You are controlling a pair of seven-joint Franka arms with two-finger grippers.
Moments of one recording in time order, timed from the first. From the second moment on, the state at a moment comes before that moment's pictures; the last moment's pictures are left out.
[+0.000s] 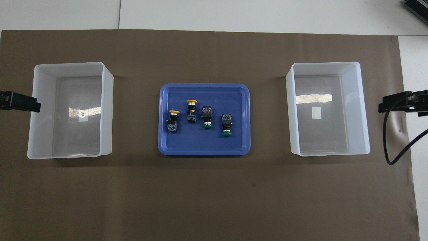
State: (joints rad) left arm -0.02 -0.03 0.00 -1.58 -0.01 1.58 0.13; right arm 0.12 -0.05 -0.12 -1.65 -0.01 1.65 0.13
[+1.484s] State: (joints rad) left arm -0.30 -0.07 -0.03 -2.02 -0.01 2.05 -0.20; right arm 0.63 0.44 -0.11 -1.77 -0.01 2.33 0.60
